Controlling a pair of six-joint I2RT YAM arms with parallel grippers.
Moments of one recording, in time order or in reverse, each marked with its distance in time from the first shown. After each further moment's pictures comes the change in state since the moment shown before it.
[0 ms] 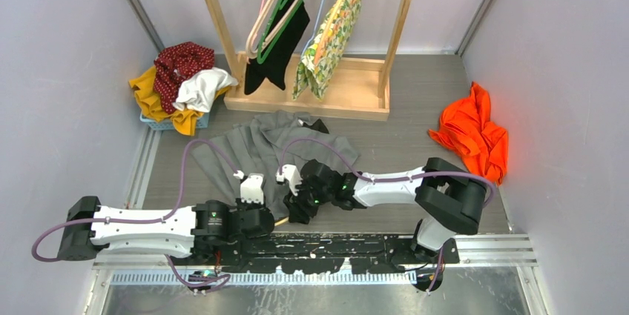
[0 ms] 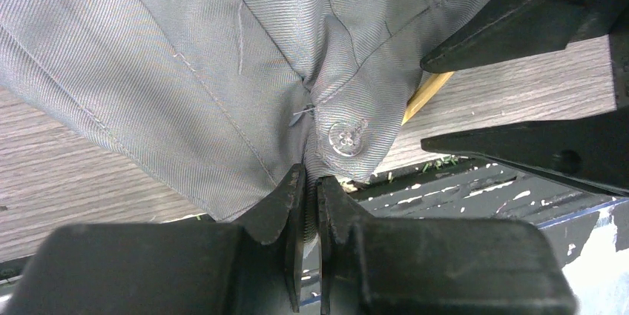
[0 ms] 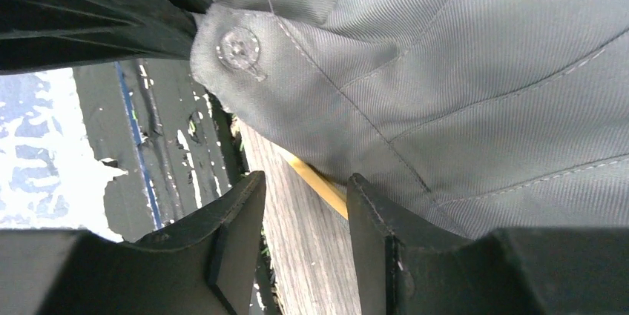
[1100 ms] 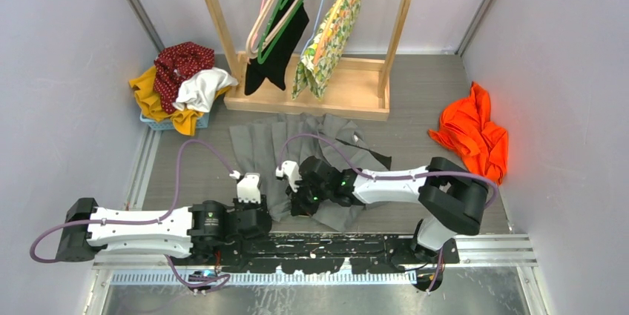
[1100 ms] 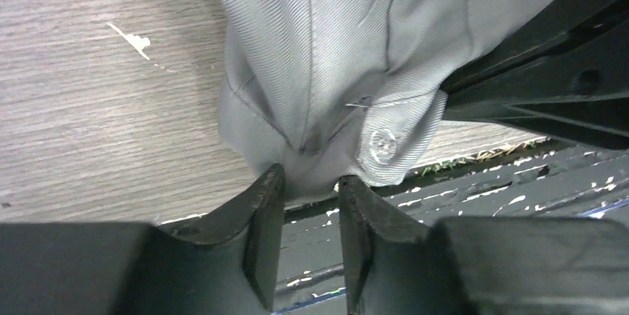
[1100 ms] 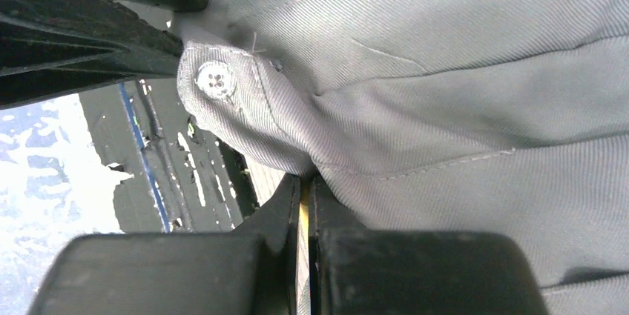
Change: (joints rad) left arm 0.000 -0.039 -0.011 -0.017 -0.016 -0.021; right arm -0.014 0.016 0.057 -0.095 0.031 0.032
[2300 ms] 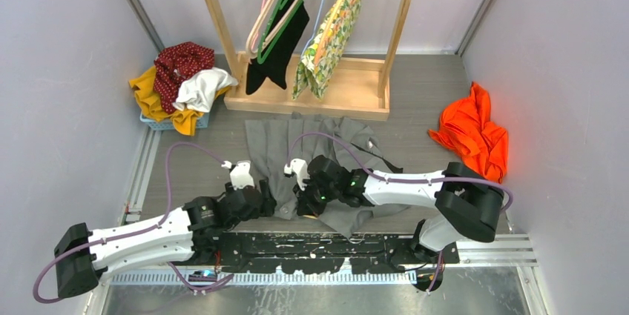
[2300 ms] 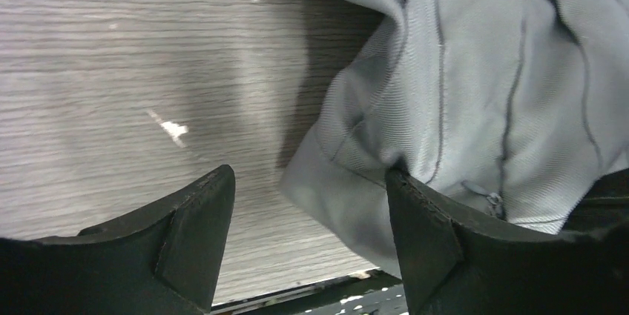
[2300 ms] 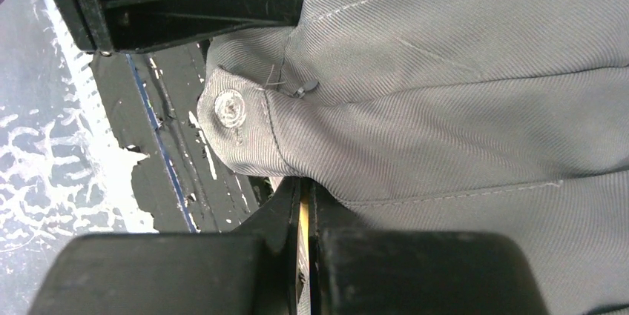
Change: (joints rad) left arm 0.336 -0.076 -0.132 0.244 0.087 0.229; right arm -0.024 -0.117 -0.058 -0.048 -0.007 0.052
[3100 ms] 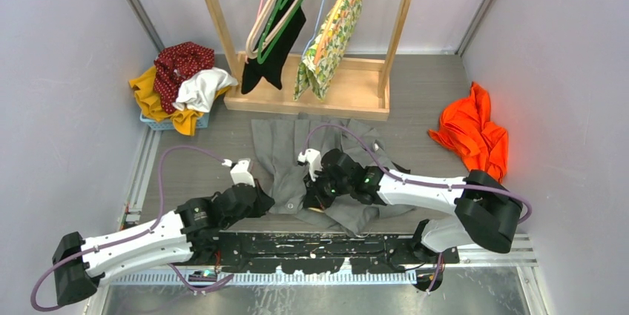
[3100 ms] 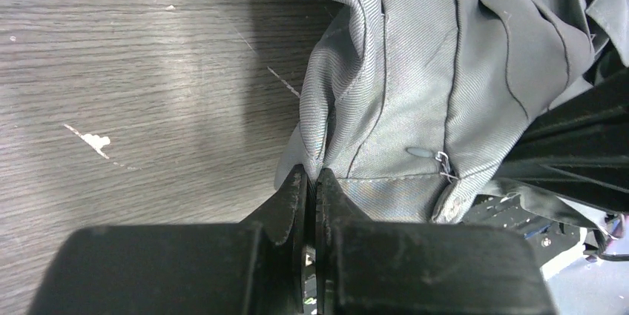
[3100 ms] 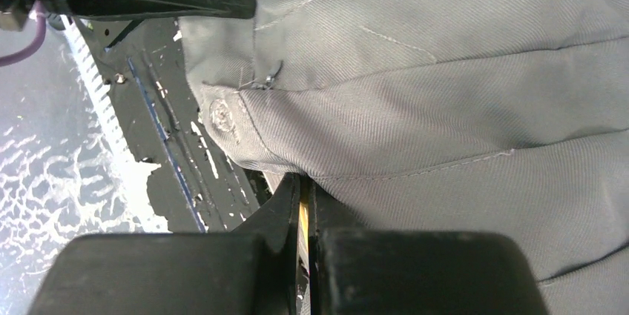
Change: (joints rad) left arm 0.026 -0.076 -0.021 0.124 0.134 0.028; right arm -0.077 -0.129 -0.060 -0.008 -0.004 0.070
